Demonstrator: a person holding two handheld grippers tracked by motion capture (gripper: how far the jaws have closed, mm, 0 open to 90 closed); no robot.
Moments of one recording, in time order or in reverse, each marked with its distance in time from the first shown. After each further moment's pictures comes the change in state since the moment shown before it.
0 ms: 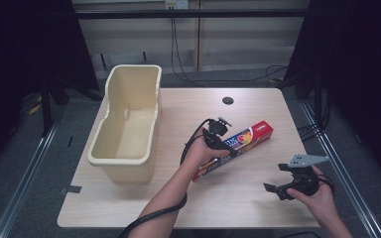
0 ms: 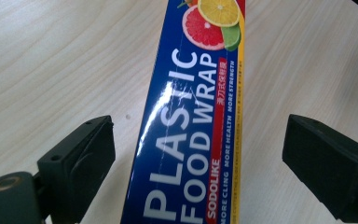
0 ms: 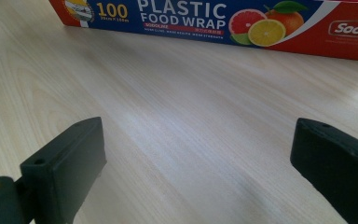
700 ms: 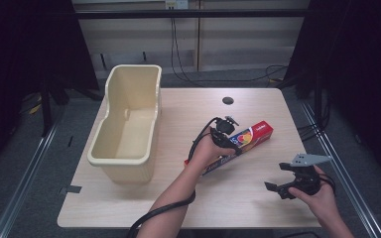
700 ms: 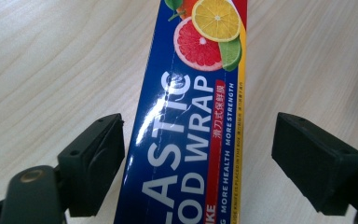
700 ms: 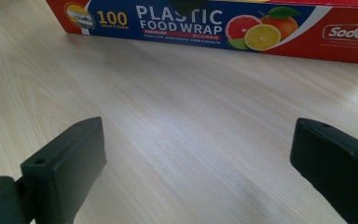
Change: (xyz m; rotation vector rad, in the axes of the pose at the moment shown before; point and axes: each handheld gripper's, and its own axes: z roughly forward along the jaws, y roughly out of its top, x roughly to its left) left arm -0.006 0.016 0.018 0.053 0.022 0.026; right arm -0.002 0.000 -0.003 -0.018 0.007 0.017
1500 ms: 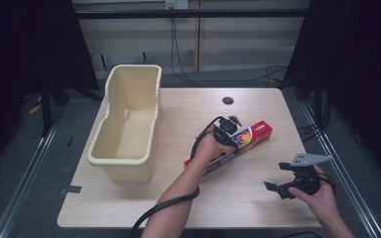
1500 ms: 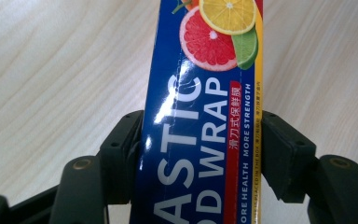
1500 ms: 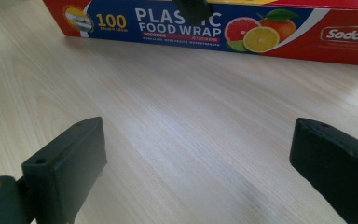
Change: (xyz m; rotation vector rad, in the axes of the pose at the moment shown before) left arm 0.000 0.010 0.006 0.117 0.031 0.047; right arm 0.000 0.001 0.000 -0.005 0.004 -0.002
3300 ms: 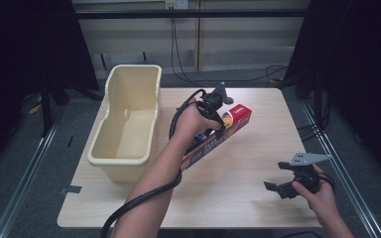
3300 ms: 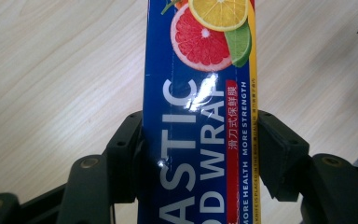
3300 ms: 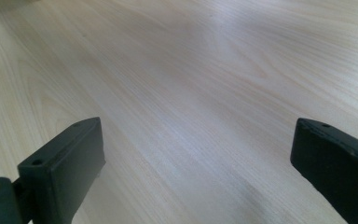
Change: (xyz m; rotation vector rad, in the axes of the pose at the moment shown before) left arm 0.010 0.013 -0.133 0.170 0.037 -0.189; right arm 0.000 0.002 0.001 -0.006 0.012 -0.014
